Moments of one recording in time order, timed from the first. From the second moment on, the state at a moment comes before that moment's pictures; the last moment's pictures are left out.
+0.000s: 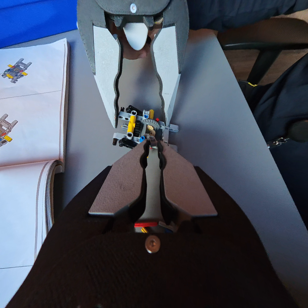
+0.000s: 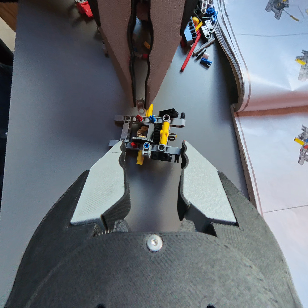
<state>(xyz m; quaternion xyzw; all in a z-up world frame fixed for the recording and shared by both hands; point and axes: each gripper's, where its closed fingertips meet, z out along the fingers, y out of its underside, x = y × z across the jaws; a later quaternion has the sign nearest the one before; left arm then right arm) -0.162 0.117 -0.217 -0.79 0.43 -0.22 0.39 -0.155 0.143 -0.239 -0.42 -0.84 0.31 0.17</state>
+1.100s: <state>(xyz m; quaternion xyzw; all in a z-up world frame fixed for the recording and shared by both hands) -0.128 0.103 -0.112 -0.64 0.35 -0.35 0.58 -0.138 0.101 -0.116 -0.37 -0.69 0.54 0.32</state>
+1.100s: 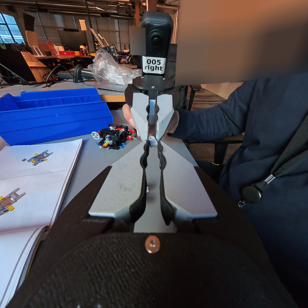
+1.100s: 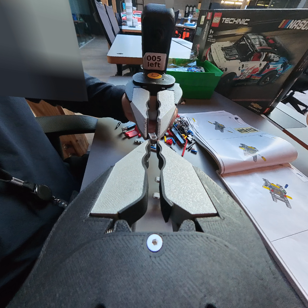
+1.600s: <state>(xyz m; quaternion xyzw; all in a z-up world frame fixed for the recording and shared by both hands) -0.129 0.108 -0.112 -0.66 0.34 -0.33 0.58 -0.140 0.106 -0.115 -0.40 -0.66 0.54 0.33</state>
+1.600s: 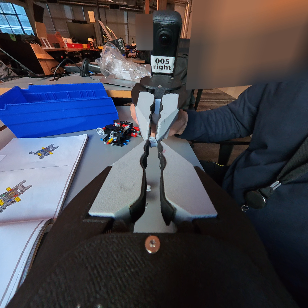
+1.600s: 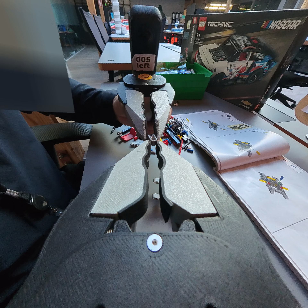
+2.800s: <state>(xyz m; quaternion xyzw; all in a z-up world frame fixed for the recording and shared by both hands) -0.130 0.111 -0.106 -0.69 0.27 -0.32 0.59 -0.139 0.108 -0.111 -0.42 -0.61 0.58 0.32</state>
